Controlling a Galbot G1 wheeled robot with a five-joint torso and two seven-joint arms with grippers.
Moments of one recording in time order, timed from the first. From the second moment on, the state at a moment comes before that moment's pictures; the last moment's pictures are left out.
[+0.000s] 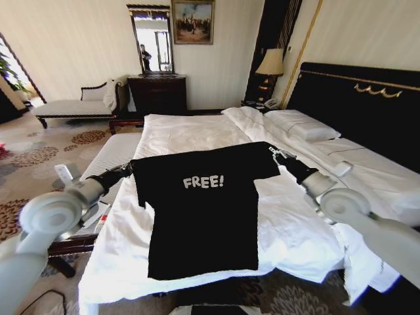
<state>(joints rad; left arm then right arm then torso) 1.03 -0.66 -0.58 -2.10 -1.40 0.53 -0.40 -0.83 0.47 0.15 1.90 1.49 0.13 0.02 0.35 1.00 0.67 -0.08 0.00</state>
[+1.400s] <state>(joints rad) 0.36 -1.08 0.02 -1.16 -0.97 0.38 -0.35 -0.23 1.27 -0.26 0.66 1.04 0.24 -0.01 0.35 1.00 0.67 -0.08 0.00</state>
